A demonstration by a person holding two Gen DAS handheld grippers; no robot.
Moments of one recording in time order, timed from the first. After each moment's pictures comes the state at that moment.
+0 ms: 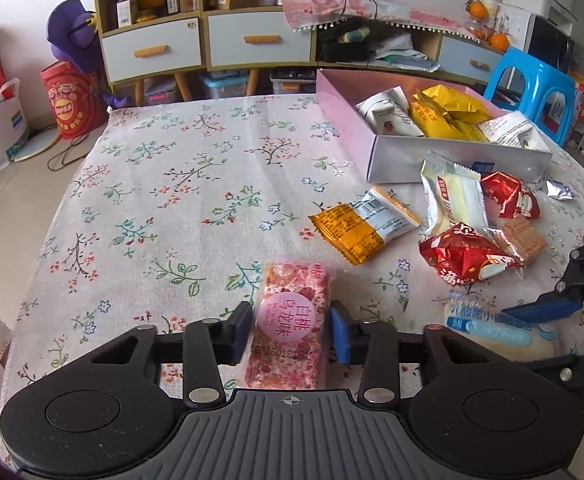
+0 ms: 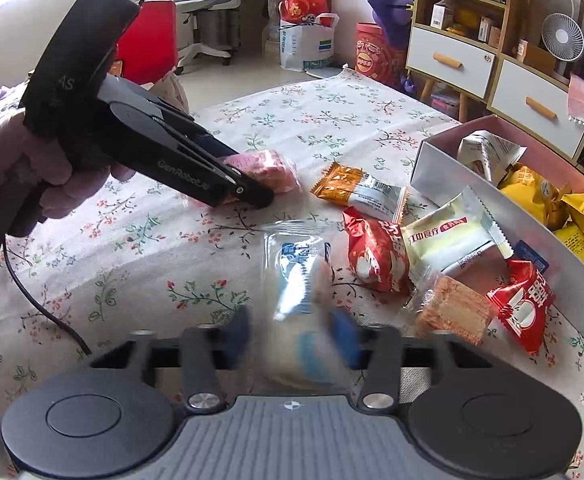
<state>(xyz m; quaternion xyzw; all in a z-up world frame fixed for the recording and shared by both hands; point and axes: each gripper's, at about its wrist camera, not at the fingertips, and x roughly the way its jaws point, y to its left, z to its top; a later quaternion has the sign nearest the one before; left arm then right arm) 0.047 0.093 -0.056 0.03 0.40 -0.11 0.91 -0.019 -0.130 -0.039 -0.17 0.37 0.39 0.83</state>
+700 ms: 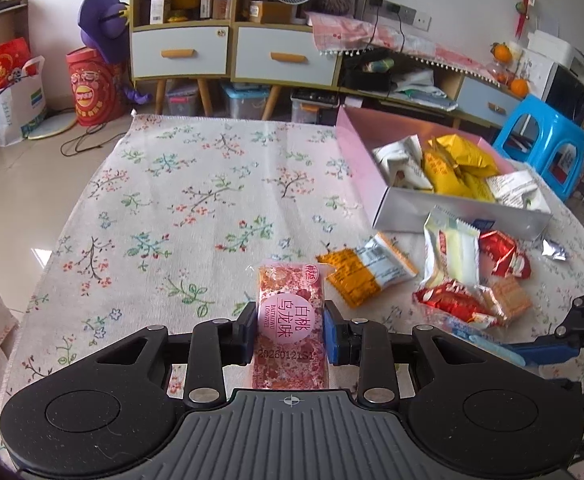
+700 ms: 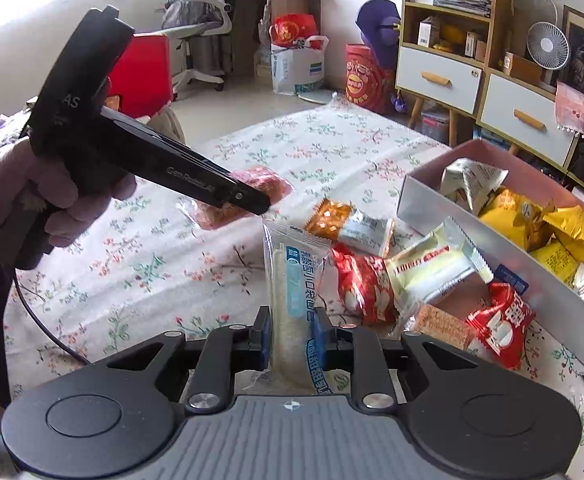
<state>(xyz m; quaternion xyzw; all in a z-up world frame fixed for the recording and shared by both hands) 0.050 0.100 -0.033 -0.03 0.38 -0.09 0.92 -0.019 -0.136 -0.016 -0.14 0.34 0.39 0.84</state>
